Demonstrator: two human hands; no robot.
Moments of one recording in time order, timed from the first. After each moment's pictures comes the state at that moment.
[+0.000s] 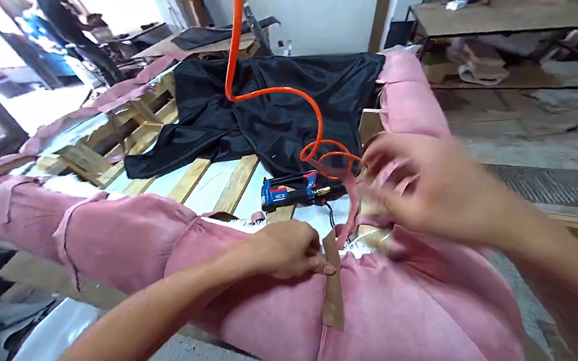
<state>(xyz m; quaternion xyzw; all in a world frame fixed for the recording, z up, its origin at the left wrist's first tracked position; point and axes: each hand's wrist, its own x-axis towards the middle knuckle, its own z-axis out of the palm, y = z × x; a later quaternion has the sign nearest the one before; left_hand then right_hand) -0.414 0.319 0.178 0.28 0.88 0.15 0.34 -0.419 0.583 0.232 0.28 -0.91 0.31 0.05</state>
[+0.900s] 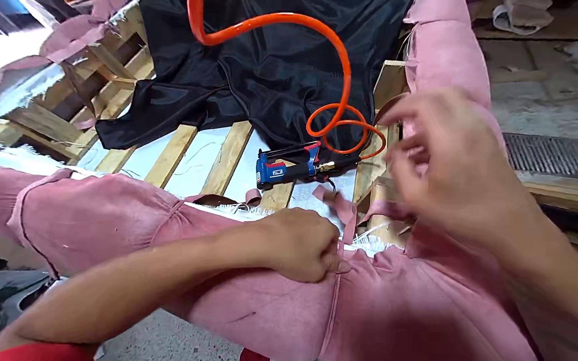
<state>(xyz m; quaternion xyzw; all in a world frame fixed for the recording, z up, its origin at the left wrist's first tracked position) -0.439 0.331 0.165 0.36 0.85 0.09 0.38 -0.452 0.567 0.190 0.22 -0.93 0.27 0.10</state>
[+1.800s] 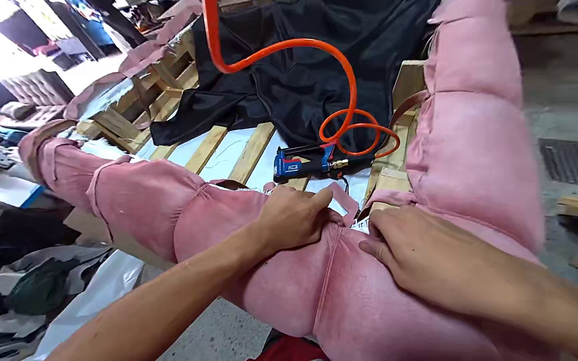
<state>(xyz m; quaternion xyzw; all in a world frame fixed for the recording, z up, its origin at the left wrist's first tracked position) -0.413 0.319 0.104 0.38 0.91 0.10 -0.15 -0.380 0.570 0.153 0.29 -0.94 0.08 -0.15</state>
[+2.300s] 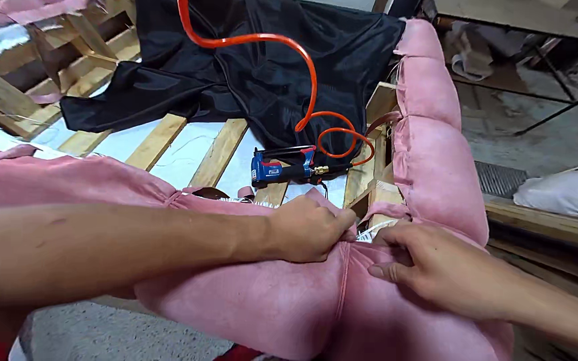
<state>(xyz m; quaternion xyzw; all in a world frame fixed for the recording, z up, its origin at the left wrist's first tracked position) -0.439 0.315 0.121 0.52 0.85 0.11 0.04 -0.389 0.550 0.183 0.13 -0.93 0.13 -0.32</state>
